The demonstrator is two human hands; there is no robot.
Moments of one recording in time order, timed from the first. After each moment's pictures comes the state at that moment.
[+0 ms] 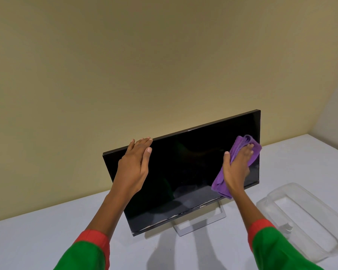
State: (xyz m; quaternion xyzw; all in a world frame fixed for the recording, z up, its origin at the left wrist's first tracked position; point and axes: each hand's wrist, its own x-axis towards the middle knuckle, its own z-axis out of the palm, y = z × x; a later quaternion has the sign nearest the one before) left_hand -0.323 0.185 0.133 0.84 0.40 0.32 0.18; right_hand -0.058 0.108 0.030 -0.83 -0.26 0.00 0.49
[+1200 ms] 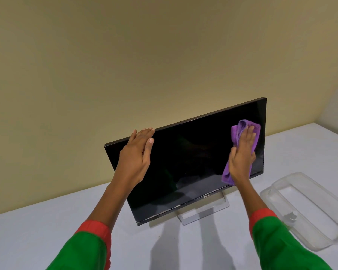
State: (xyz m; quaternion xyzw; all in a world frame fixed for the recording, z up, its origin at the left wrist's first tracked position) left_hand -0.326 0.185 0.137 0.84 0.40 0.30 0.18; right_hand -0.046 0.113 0.019 -0.81 -0.32 -0.09 0.48
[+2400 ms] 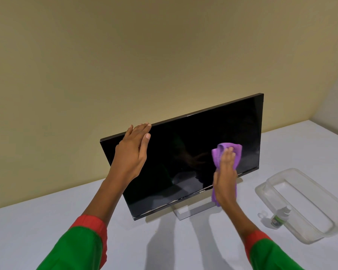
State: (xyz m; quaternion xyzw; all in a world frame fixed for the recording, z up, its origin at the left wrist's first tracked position) left_hand -0.327 0.188 0.134 0.85 0.39 0.31 0.16; right_hand -0.101 0.085 -0.038 -0.81 -0.39 -0.03 0.45
